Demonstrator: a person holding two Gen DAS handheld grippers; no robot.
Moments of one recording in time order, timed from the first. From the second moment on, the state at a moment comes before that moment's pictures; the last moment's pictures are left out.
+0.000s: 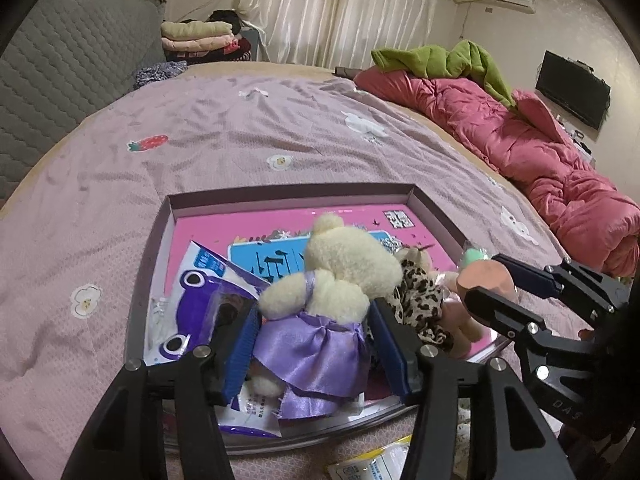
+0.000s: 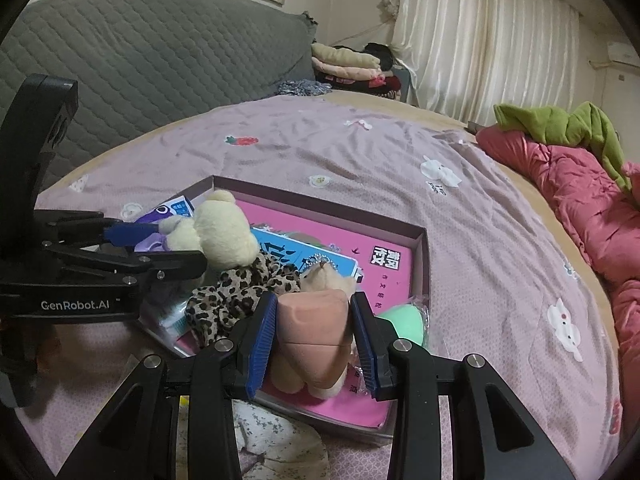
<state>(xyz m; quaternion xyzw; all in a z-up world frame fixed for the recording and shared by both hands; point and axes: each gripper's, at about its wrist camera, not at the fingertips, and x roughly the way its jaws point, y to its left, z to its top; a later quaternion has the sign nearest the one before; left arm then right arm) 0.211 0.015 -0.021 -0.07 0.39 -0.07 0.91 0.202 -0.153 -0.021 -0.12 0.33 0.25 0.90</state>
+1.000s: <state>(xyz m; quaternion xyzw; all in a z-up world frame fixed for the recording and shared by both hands) 0.208 0.022 -0.017 -0.07 0.39 -0.06 0.92 0.204 -0.146 -0.040 -0.10 0.36 0.28 0.88</state>
